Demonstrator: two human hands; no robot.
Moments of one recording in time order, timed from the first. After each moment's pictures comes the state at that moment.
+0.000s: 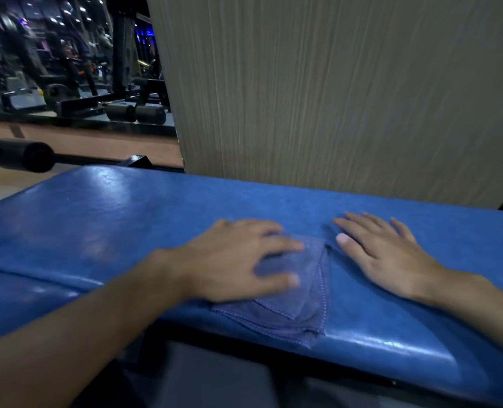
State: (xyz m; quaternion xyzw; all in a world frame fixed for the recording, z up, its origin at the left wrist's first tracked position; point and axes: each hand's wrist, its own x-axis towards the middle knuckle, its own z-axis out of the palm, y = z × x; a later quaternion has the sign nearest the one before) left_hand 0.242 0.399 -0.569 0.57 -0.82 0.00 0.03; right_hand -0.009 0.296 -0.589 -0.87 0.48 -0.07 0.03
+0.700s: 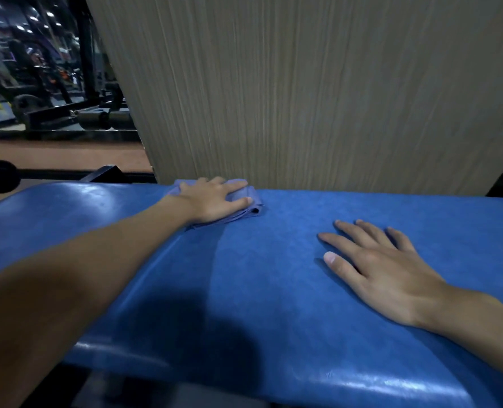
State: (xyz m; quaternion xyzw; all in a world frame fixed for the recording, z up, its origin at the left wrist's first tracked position) left_hand 0.299 0.211 -0.586 0.73 -0.68 -0.01 -0.02; right_hand -0.025 0.290 -0.599 -0.87 0.50 -0.03 0.04
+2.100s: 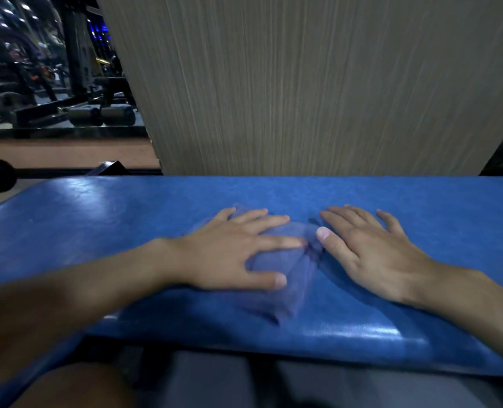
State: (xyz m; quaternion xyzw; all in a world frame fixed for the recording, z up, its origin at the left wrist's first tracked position) left_hand 0.266 0.350 -0.586 0.50 -0.87 0.01 -0.07; right_hand 0.018 0.327 -0.587 -0.86 0.51 -0.06 0.04
